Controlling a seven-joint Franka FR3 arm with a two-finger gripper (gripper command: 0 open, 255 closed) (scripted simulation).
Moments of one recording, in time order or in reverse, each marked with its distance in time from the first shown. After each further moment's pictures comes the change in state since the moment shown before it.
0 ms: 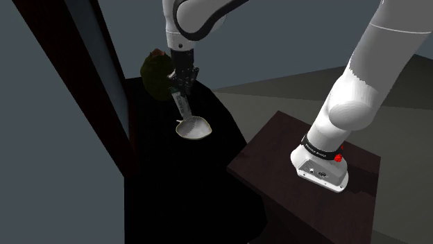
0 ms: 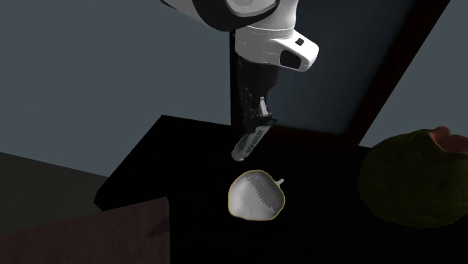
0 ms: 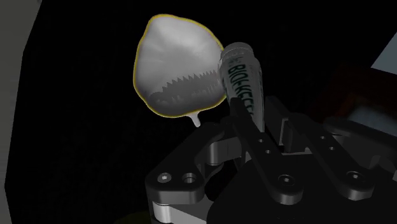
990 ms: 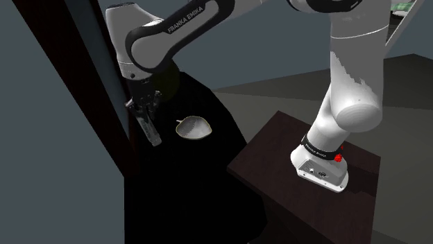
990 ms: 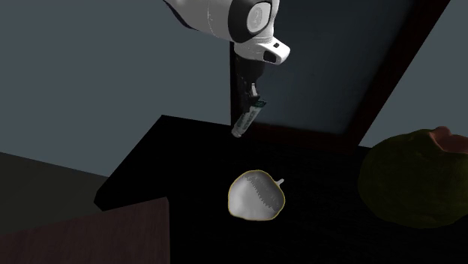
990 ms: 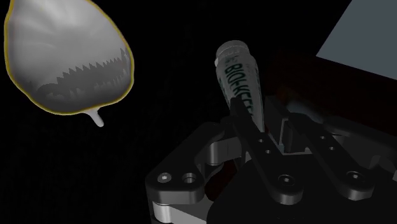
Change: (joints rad) arm 0.182 0.391 0.046 0.363 -0.153 0.022 0.280
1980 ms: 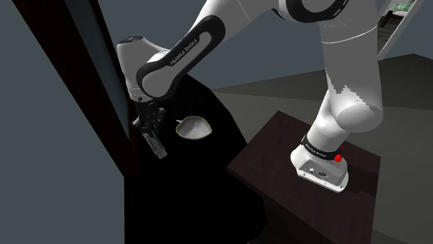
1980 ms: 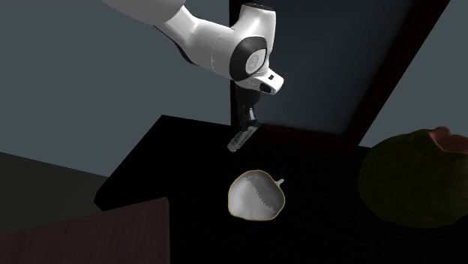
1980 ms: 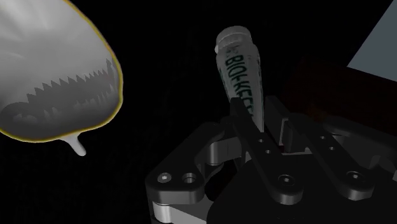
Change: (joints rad) arm 0.018 0.105 -0.023 -0.055 -0.039 0.156 0.017
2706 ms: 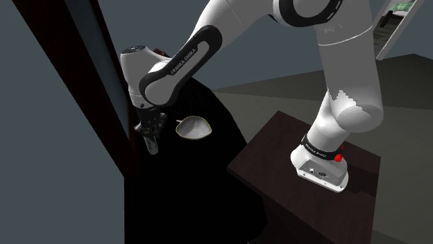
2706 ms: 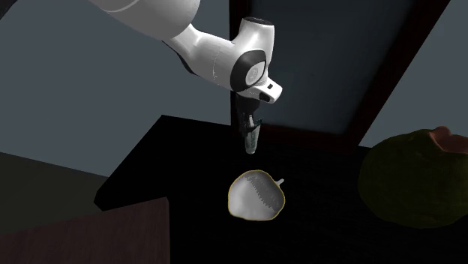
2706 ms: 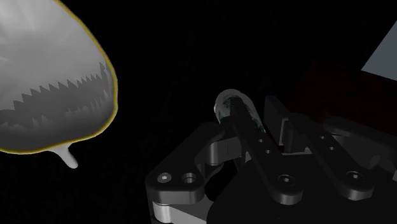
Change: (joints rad) arm 0.007 0.044 -0.011 -0.005 -0.015 0.048 0.005
